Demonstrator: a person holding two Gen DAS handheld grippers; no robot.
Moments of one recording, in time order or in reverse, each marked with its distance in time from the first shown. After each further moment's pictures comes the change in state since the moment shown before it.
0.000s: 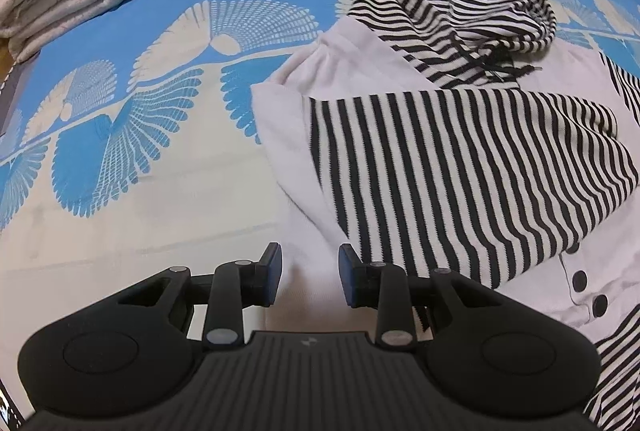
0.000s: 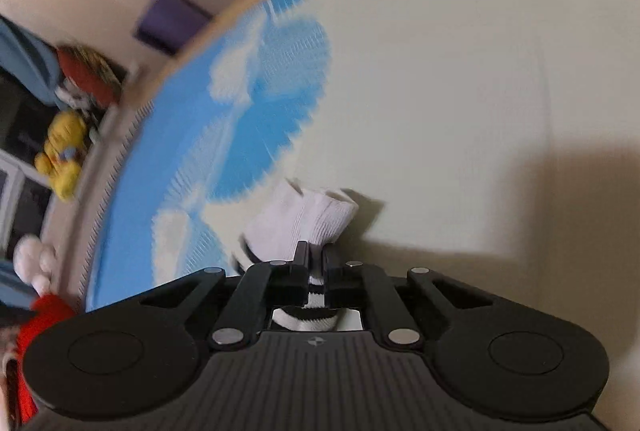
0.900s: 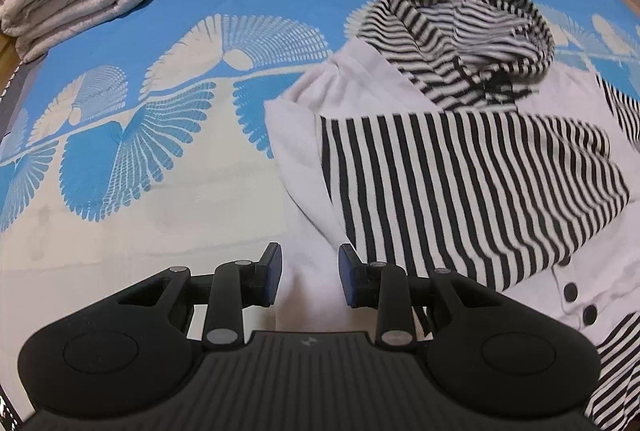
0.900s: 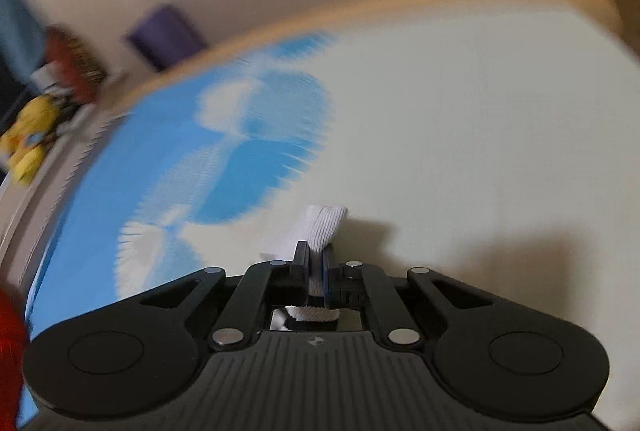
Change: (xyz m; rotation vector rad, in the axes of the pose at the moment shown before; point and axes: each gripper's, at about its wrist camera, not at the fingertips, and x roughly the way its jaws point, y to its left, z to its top) left arm -0.017 0.012 -0.001 -0.036 -0.052 -0.015; right arm -0.034 0.066 -0.016 -0.243 -0.142 -0.191
